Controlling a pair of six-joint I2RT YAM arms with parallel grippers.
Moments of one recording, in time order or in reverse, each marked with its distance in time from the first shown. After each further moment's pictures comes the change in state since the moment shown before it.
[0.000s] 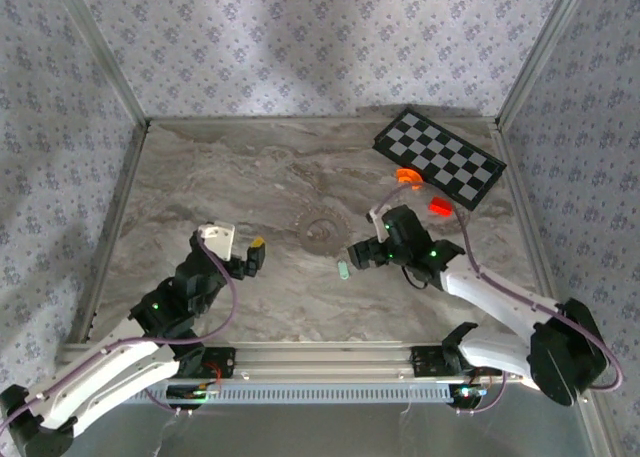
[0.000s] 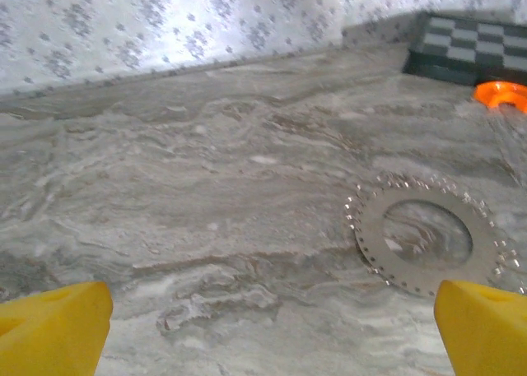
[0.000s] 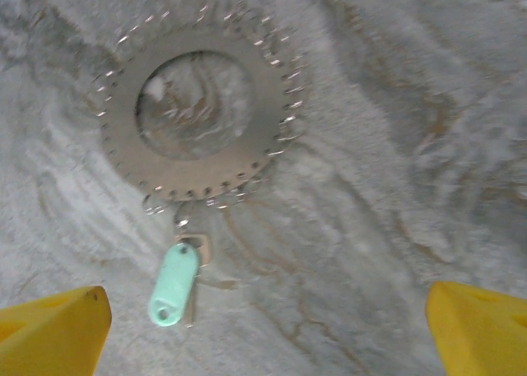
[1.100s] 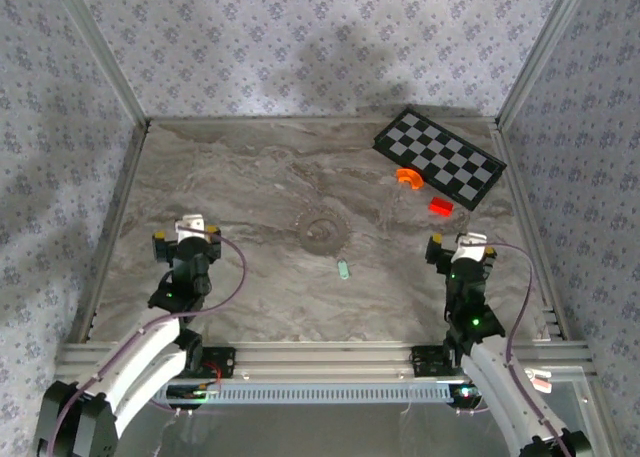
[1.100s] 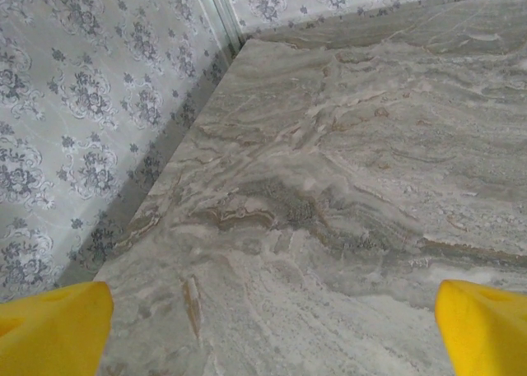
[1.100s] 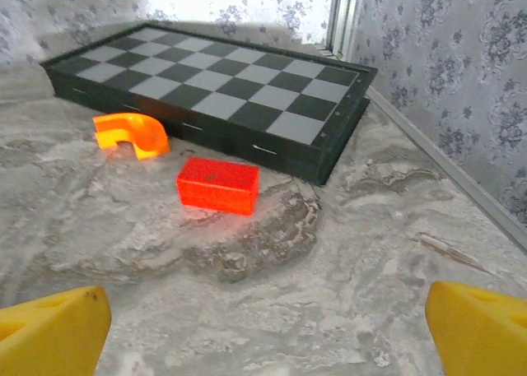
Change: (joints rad) left arm 0.455 0.204 -0.208 0.365 -0.176 0.209; right arm -0.402 -0.701 -0.593 0.360 0.452 -0.065
